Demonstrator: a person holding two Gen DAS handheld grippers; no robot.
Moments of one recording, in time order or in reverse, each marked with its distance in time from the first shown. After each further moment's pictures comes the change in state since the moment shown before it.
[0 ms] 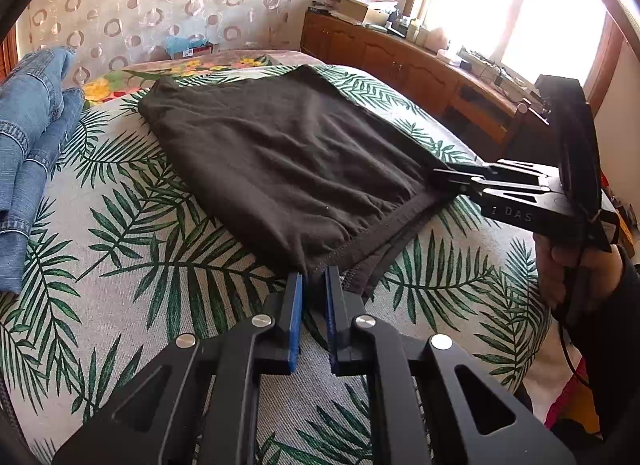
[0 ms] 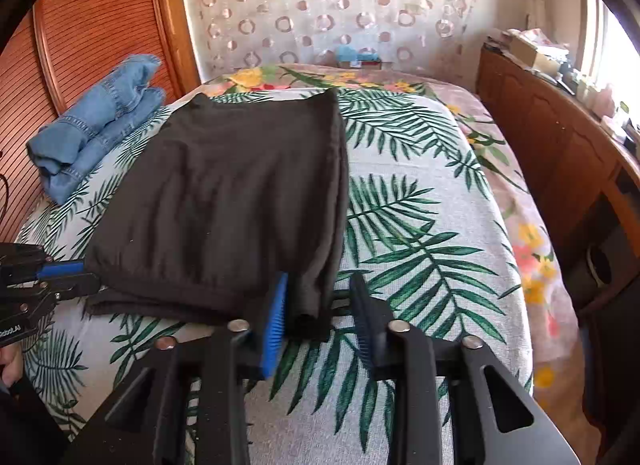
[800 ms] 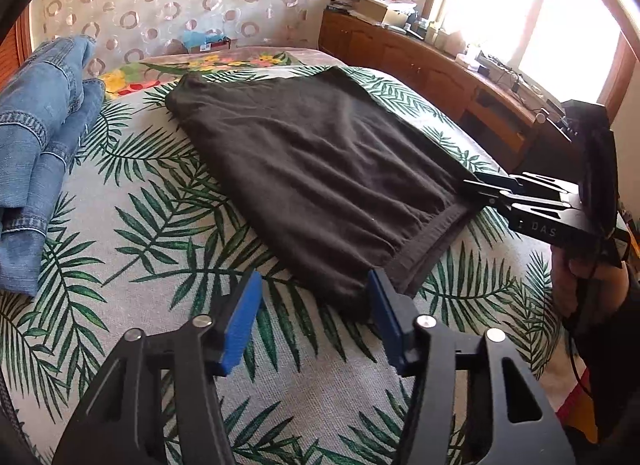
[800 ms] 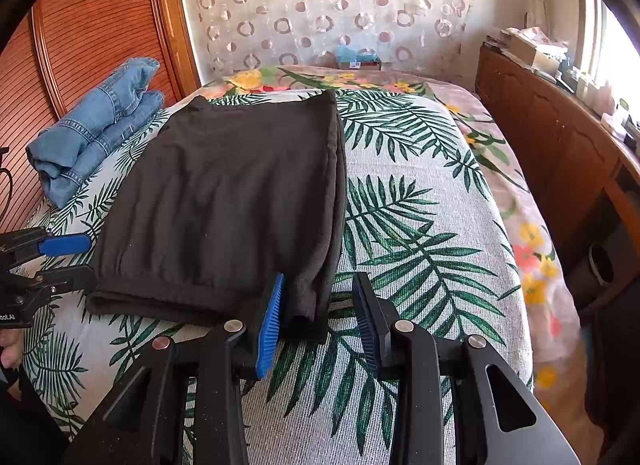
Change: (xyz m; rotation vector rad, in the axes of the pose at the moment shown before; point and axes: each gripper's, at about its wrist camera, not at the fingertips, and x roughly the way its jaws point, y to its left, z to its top) left arm 0.002 0.020 0.003 -0.039 0.013 0.044; right arm 0.001 -0.001 -0.003 0.018 -0.014 -0.015
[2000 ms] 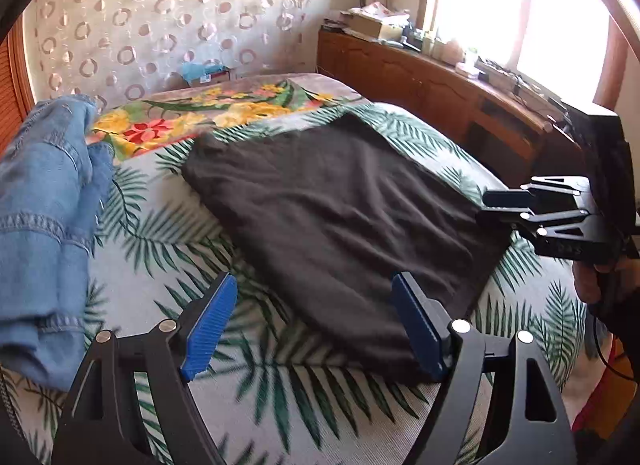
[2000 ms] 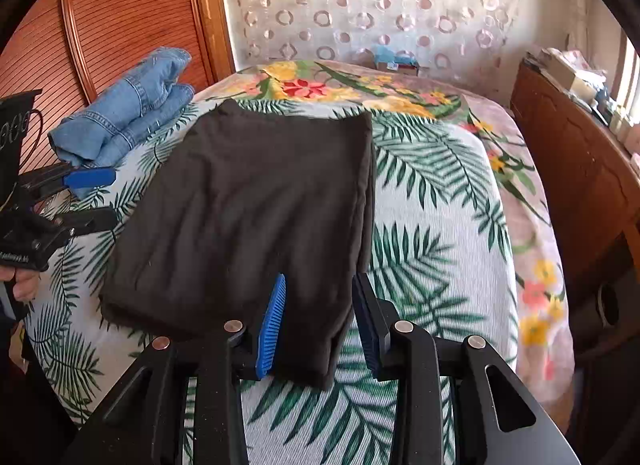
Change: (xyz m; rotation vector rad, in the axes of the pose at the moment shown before) left arm -0.001 0.018 0.044 0.088 -0.069 0.050; right arm 0.005 -0.004 0.031 -0.110 0.037 0.078
